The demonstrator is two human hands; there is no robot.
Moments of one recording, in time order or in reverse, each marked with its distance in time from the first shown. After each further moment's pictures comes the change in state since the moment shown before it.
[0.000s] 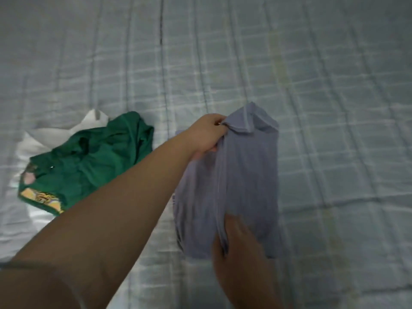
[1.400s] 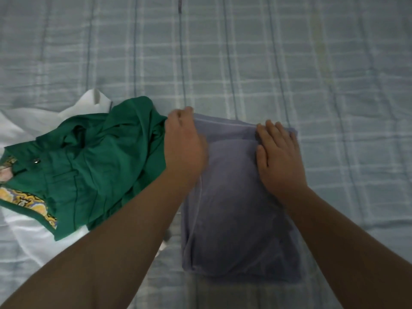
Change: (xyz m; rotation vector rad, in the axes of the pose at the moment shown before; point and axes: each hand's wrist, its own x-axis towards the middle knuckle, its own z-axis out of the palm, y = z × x) left_hand 0.005 -0.102 -0.076 0.834 0.823 0.321; right_hand 0.222 0.054 0.017 -0.533 0.156 -0.235
